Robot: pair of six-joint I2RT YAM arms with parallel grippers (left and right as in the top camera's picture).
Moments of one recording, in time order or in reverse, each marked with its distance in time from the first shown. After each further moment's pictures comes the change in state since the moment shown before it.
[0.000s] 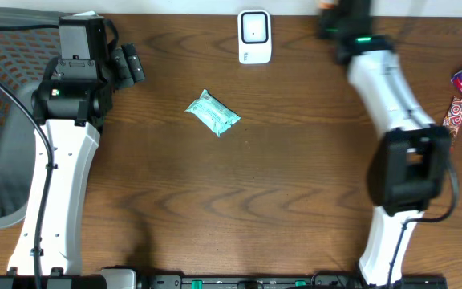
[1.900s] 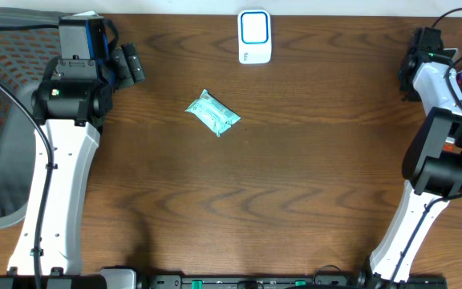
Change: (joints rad) left arm 0.000 0.000 0.000 0.000 0.000 0.000; right arm -0.443 0.190 -0.001 -0.512 0.695 0.078
